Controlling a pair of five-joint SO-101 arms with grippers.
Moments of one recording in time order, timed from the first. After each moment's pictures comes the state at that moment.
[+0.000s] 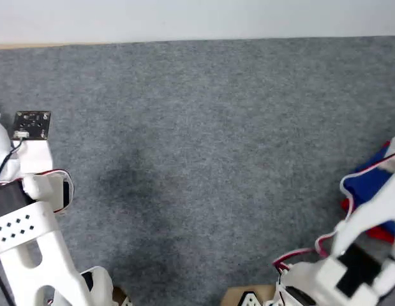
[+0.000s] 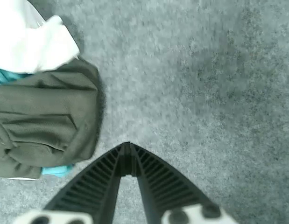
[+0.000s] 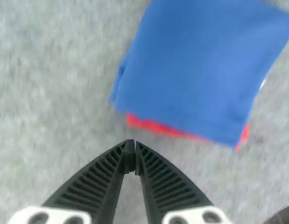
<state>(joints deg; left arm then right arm) -28.7 -40.8 33.8 89.5 -13.2 38.9 -5.1 -15.3 100.4 11.6</state>
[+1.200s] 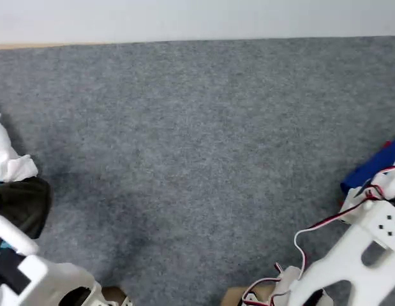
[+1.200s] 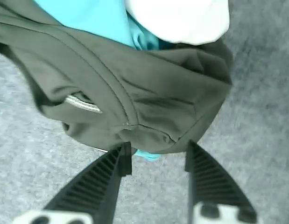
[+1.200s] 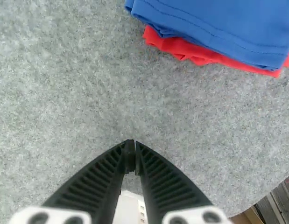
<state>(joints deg) -58.6 3.7 -0.7 92.1 -26.6 38.9 -36.4 21.3 100.4 11.6</state>
